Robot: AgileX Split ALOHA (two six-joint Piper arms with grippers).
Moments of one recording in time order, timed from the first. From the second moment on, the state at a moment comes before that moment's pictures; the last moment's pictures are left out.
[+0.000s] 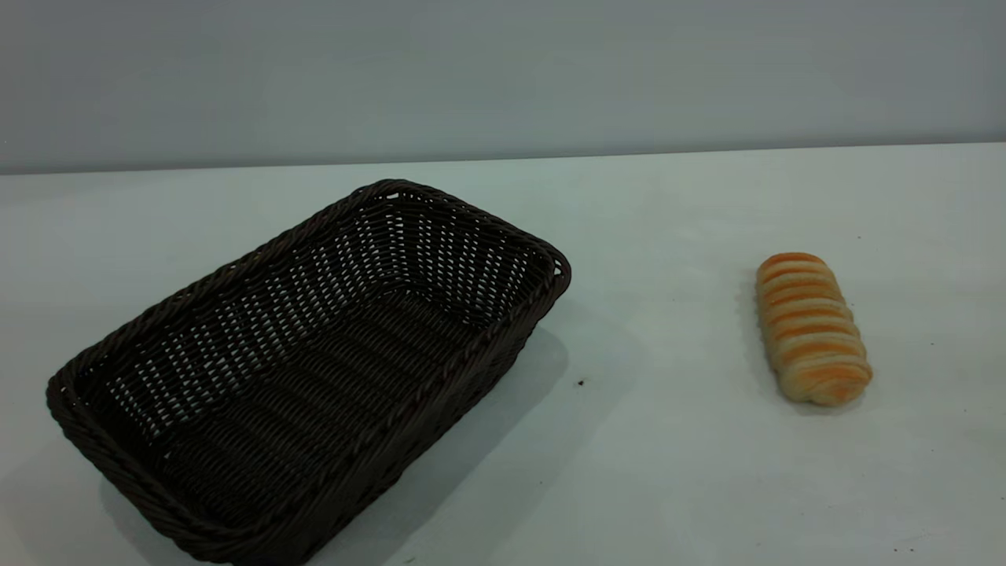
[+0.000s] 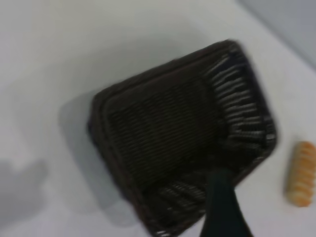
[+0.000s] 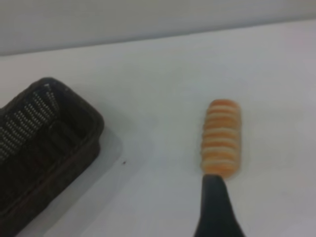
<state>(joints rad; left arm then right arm) 0.03 0.74 -0.65 -0.30 0.70 -0.46 -0.08 0.47 -0.50 0.47 0.68 -0.24</state>
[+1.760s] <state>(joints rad) -0.11 1.45 -0.57 -0.33 0.38 -0.44 -0.04 0.71 -0.50 0.49 0.67 -0.41</state>
